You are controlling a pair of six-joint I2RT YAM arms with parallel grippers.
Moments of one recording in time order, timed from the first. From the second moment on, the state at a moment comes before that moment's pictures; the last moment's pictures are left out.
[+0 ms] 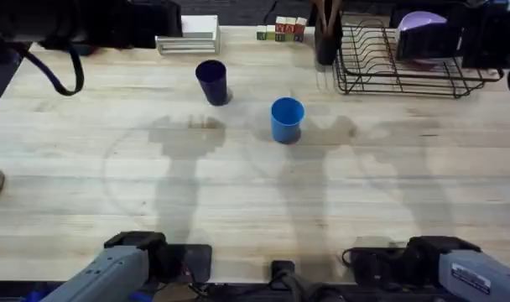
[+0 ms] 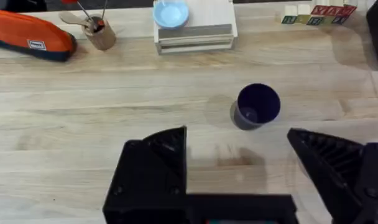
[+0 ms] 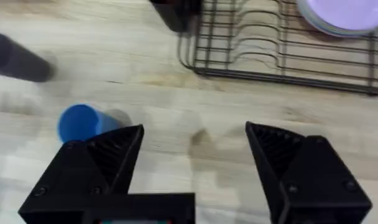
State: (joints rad) left arm 0.00 1.10 1.32 -0.89 0.01 0.03; right arm -0.01 1.13 1.31 -0.98 -0.13 0.00
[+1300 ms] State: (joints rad) left arm 0.00 1.10 1.32 -0.89 0.01 0.03; right arm 0.40 1.45 1.32 -0.94 -0.22 0.02
